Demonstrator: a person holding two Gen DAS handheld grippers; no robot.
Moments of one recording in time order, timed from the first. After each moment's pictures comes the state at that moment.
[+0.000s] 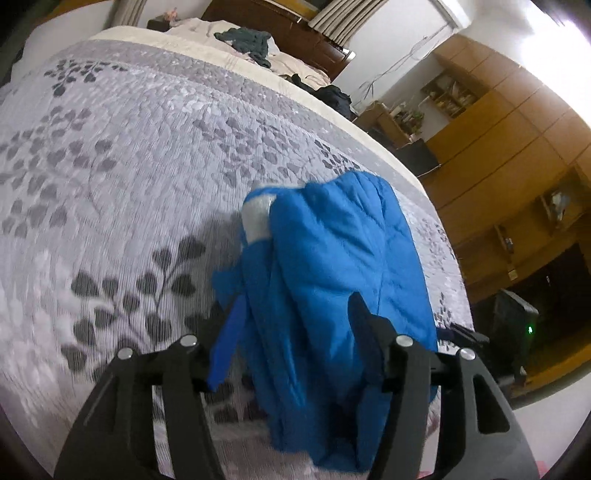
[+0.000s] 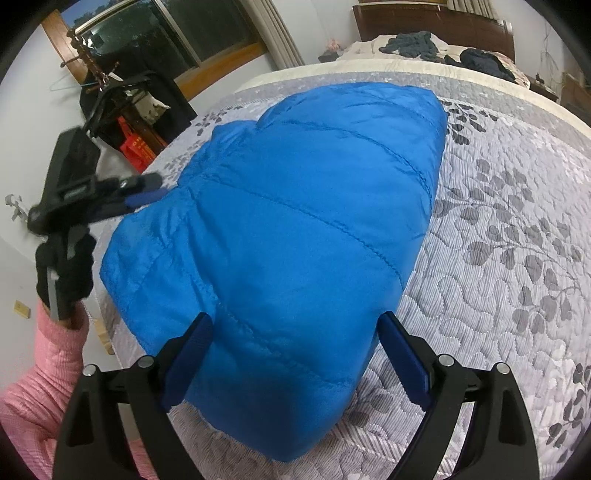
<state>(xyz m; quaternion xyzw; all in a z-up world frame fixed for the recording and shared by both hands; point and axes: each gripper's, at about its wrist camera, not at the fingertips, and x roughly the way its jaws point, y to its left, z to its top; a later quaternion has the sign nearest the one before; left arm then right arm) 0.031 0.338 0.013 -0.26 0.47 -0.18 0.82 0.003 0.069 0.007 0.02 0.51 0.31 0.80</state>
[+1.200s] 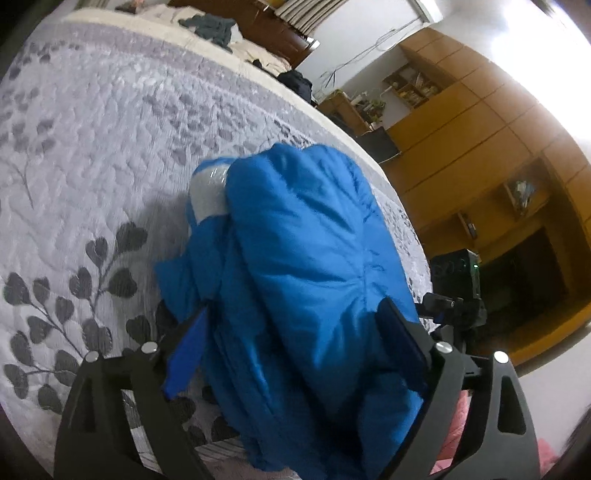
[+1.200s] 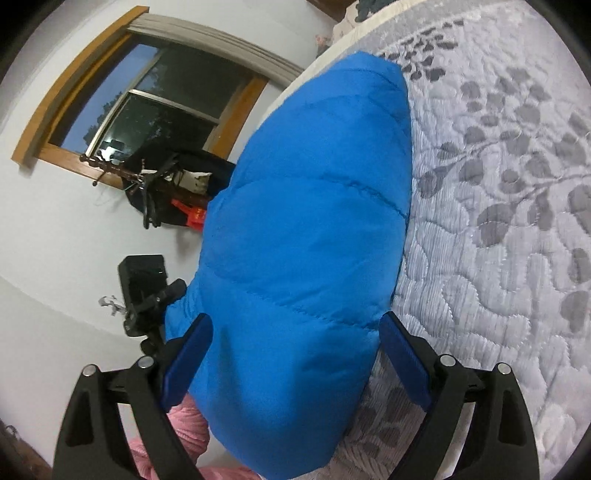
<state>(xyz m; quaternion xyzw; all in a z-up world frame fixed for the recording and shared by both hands) 0.052 0.320 -0.023 -0.29 0.47 -0.27 0.79 0.066 -0.006 -0.041 0.30 0.52 0.39 0.69</state>
